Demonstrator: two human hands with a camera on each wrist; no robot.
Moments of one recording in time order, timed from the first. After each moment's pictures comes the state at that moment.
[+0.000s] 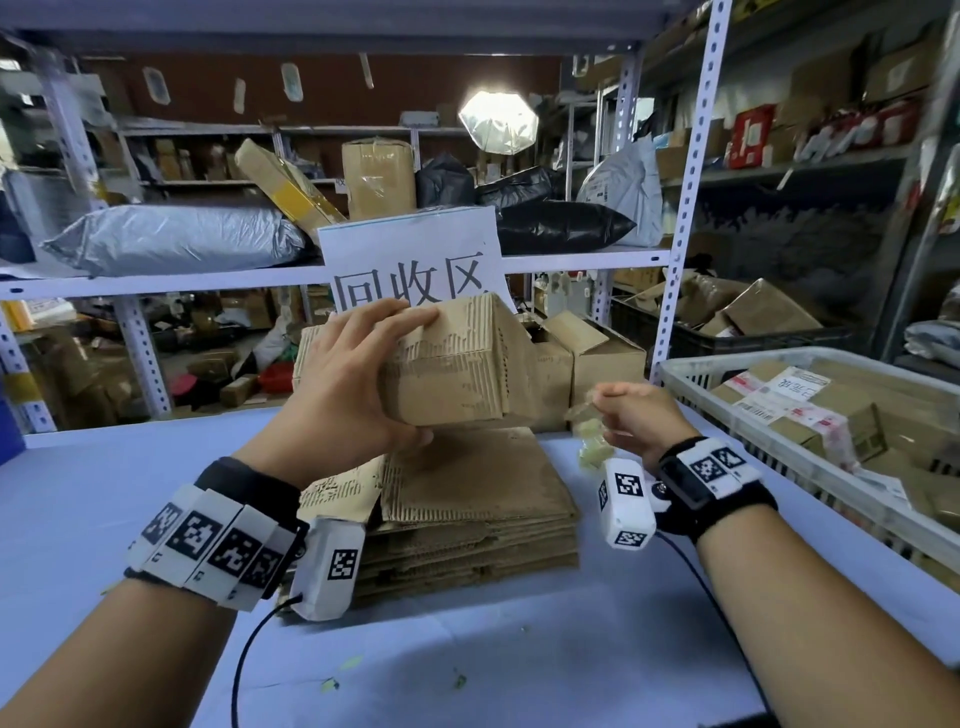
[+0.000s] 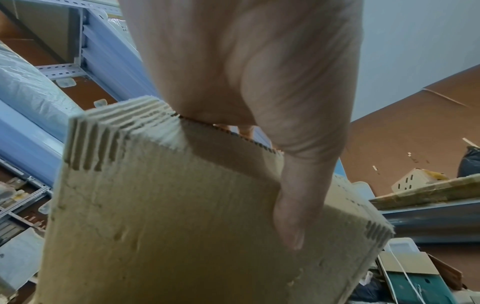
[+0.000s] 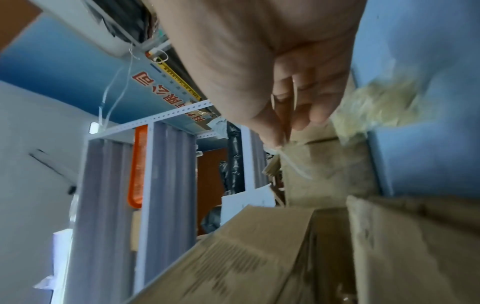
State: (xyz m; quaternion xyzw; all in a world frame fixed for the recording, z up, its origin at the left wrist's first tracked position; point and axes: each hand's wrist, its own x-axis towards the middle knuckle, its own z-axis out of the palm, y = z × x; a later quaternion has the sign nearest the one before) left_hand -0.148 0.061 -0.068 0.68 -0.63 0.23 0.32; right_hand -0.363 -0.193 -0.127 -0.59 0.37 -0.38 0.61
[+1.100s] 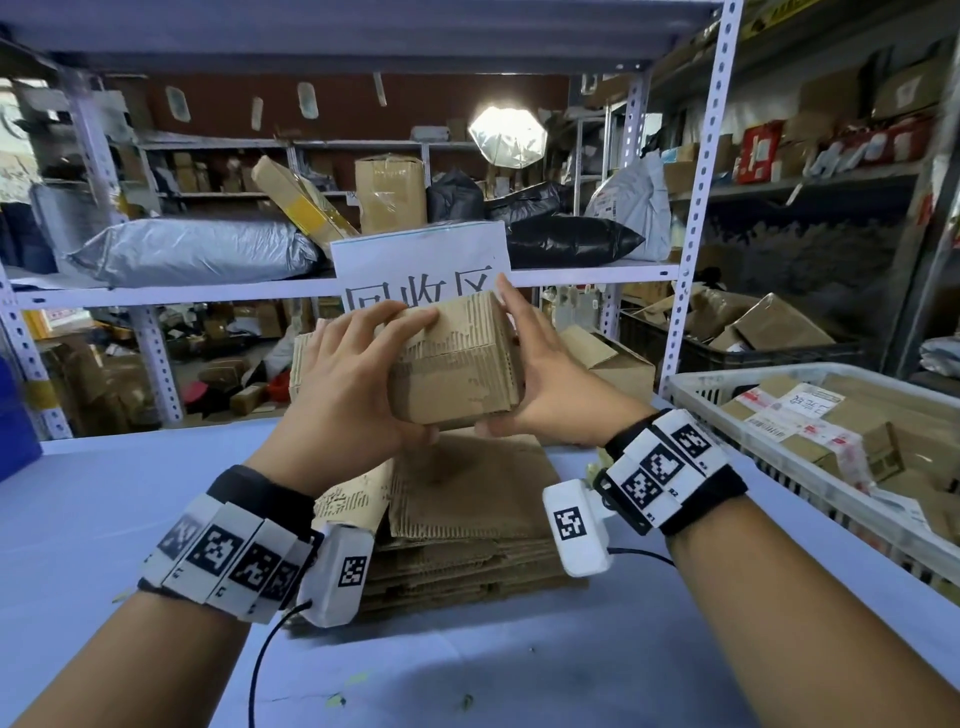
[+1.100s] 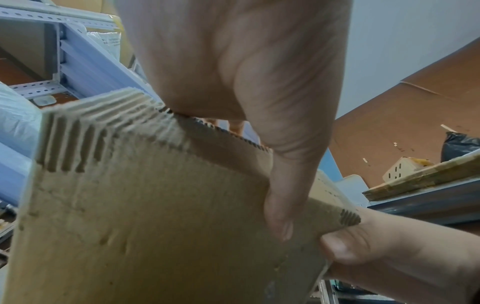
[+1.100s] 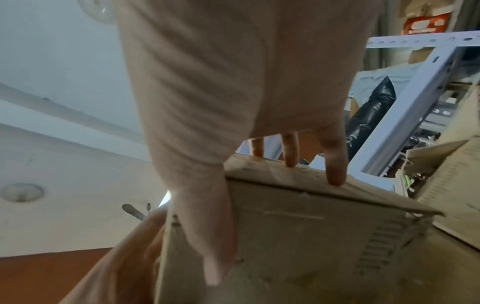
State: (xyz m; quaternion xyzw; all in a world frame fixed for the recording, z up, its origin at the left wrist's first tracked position) left_hand -0.149 0.060 -0.064 0.69 -0.59 0.29 0.30; right_hand -0.328 -0.111 -0.051 -0.92 0.07 -0.29 0.26
